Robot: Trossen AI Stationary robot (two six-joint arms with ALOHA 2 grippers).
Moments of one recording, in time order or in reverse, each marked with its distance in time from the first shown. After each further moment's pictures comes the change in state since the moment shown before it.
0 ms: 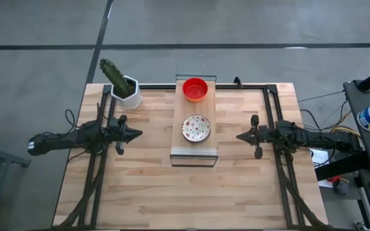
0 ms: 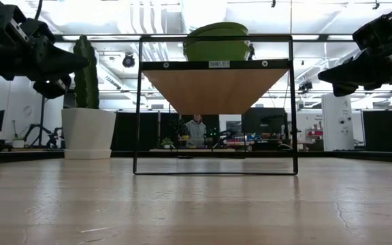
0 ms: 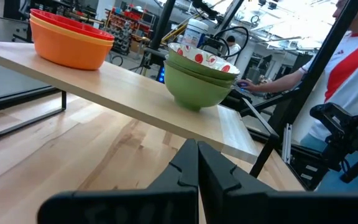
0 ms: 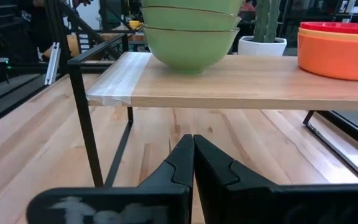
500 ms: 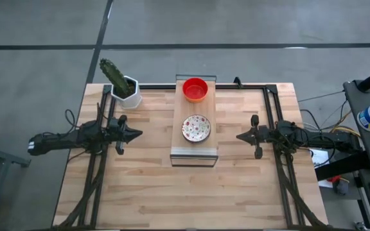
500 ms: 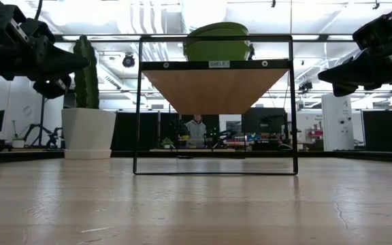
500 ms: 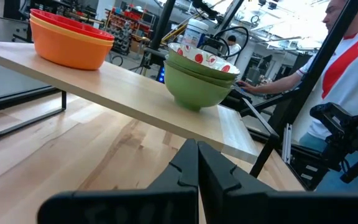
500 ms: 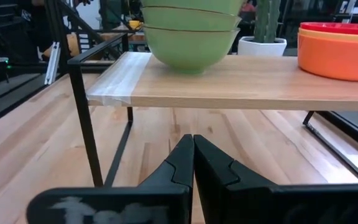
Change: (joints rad) left arm 0.000 0.000 0.000 0.000 0.000 0.000; right arm 0.000 0.000 0.000 0.000 0.000 -0.006
